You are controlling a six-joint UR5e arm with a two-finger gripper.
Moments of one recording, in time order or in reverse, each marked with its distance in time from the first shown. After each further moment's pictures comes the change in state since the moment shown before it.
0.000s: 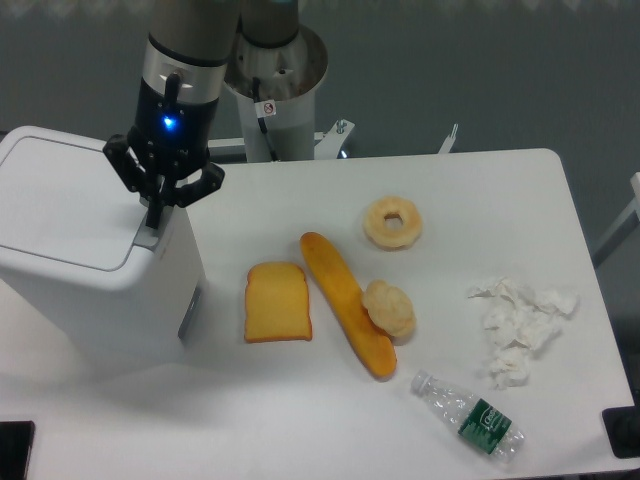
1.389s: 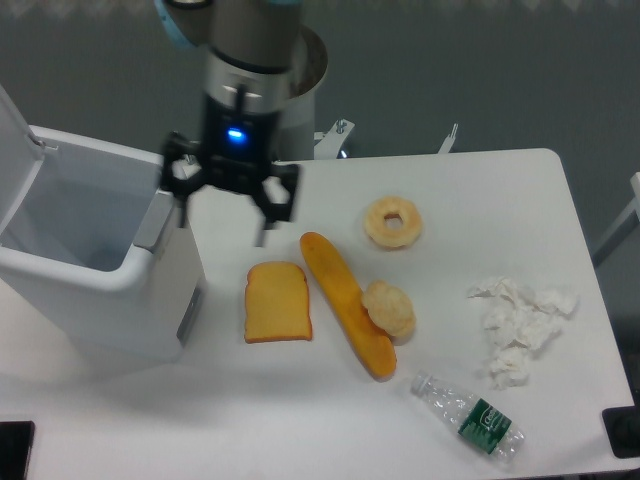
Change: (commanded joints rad) arm 0.250 -0.077 0.044 -0.003 0.142 0.381
